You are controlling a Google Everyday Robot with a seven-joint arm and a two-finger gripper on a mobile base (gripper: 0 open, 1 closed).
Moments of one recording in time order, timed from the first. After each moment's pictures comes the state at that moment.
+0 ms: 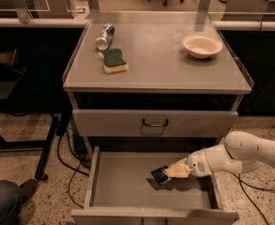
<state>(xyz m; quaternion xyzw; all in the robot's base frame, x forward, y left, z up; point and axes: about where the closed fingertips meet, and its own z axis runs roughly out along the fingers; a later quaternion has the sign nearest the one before) 0.486 -0.133 0.520 -0.33 0.82 0.42 0.19</state>
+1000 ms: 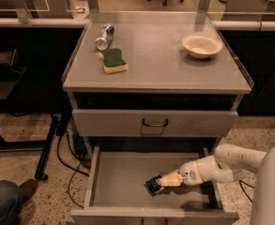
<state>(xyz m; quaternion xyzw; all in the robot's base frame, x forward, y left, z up) 0.479 -0.114 0.452 -0.29 0.82 0.48 0.15</state>
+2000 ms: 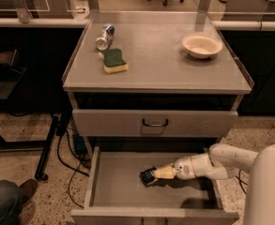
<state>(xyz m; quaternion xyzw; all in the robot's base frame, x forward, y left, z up) 0.516 -0.094 0.442 -0.26 0.80 0.50 0.19</state>
